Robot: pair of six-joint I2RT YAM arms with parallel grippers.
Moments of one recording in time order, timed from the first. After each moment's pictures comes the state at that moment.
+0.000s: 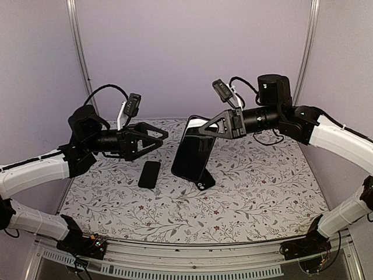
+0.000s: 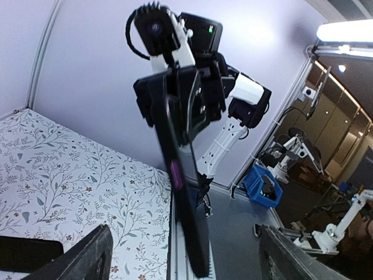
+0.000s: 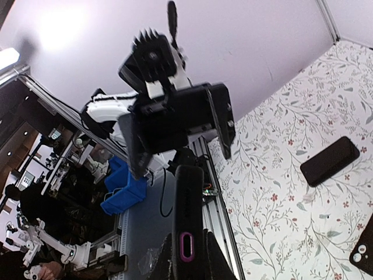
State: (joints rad) left arm -0.68 1.16 0.84 0.44 0.87 -0.55; right arm 0.80 1.41 1.34 -0.23 -0.80 0.51
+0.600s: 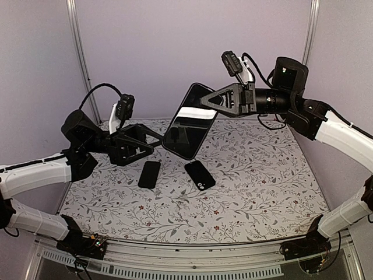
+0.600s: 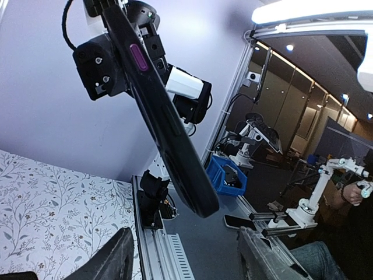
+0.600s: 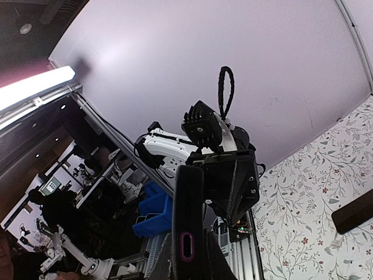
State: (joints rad) left arm -0.70 1.17 0.76 0.80 1.06 -0.68; right arm 0.80 1.39 1.42 0.03 -0.85 0.72
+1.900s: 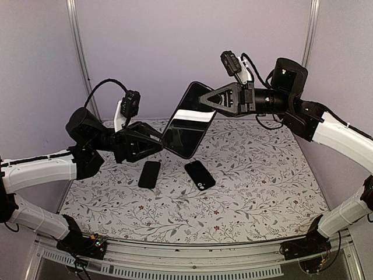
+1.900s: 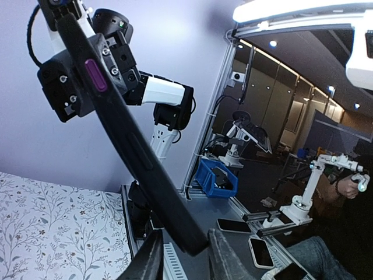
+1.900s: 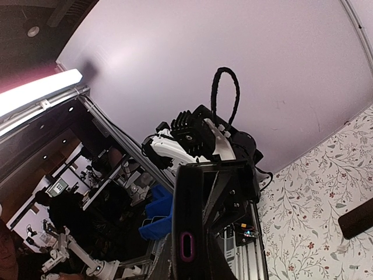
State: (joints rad) left arm -0.77 1.24 0.82 0.87 1.05 -0.69; right arm 0.80 1.40 1.40 0.12 -0.88 0.78
